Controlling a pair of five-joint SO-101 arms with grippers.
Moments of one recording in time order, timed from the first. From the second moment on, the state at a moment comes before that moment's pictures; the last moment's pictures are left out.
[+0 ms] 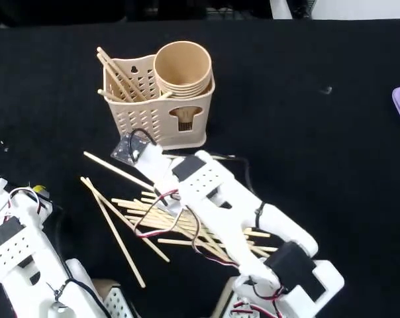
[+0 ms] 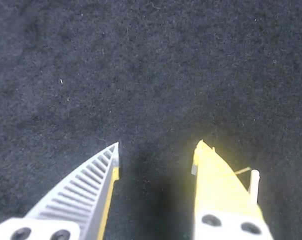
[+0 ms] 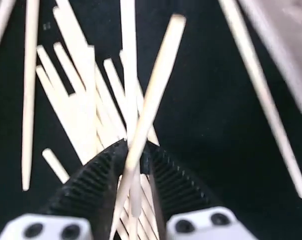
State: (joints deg) left arm -45.8 -56.4 73.7 45.1 12.1; right arm -39.4 -8.0 38.1 57.5 22.7
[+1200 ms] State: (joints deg) left arm -45.8 -56.4 73.7 45.1 12.1; right arm -43.5 1.6 28.8 56.3 25.6
